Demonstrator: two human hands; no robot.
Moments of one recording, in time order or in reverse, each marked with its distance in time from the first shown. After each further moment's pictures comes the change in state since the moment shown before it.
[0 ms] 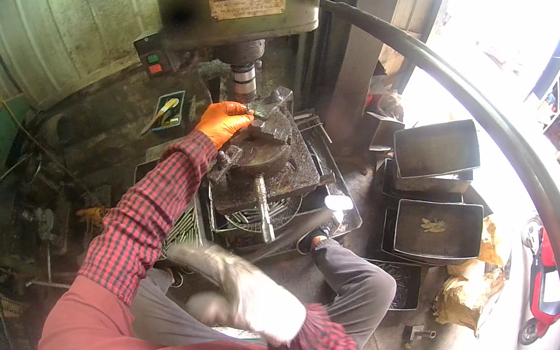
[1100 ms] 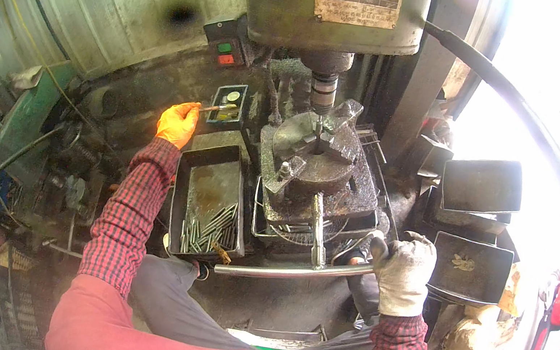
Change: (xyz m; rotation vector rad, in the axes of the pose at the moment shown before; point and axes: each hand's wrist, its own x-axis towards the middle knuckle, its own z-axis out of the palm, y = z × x) left_hand -0.074 -0.084 -0.224 0.724 0.583 0.023; right_hand -0.099 0.138 0.000 -0.535 0.021 0.715
